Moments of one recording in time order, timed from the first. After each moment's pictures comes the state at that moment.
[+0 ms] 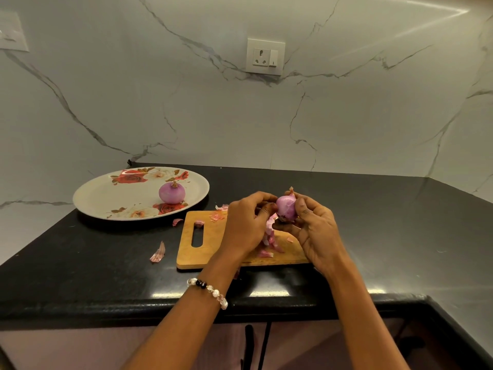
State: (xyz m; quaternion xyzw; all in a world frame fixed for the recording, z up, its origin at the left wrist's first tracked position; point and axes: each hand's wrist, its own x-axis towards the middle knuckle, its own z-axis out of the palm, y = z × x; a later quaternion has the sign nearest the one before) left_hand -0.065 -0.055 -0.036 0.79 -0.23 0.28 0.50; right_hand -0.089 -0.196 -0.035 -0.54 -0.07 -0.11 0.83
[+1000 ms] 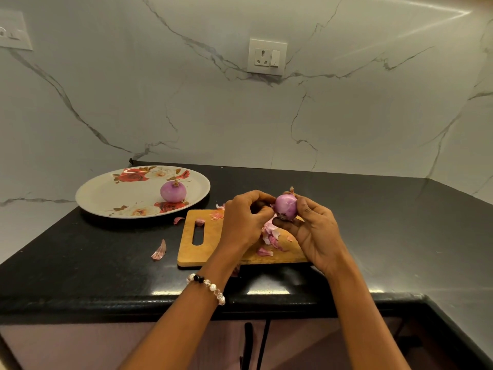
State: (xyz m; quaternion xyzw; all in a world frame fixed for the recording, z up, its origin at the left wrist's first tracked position) left_hand -0.070 -0.053 -0.031 0.78 -0.19 0.25 0.54; right_hand -0.093 -0.196 -0.030 -0.50 -0.07 -0.07 0.86
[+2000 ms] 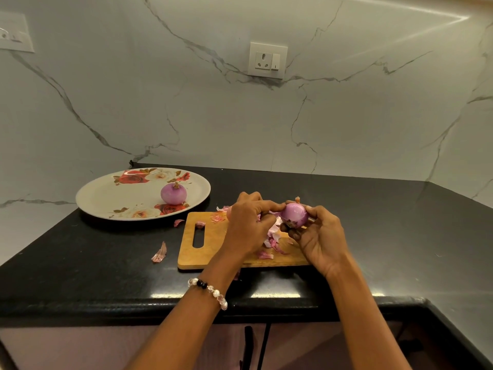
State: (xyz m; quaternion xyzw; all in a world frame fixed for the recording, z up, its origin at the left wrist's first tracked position) left_hand -0.065 -0.057 -0.038 0.80 -0.24 0.31 0.45; right_hand -0.090 -0.202 -0.033 -0.47 0.05 -0.06 0.88
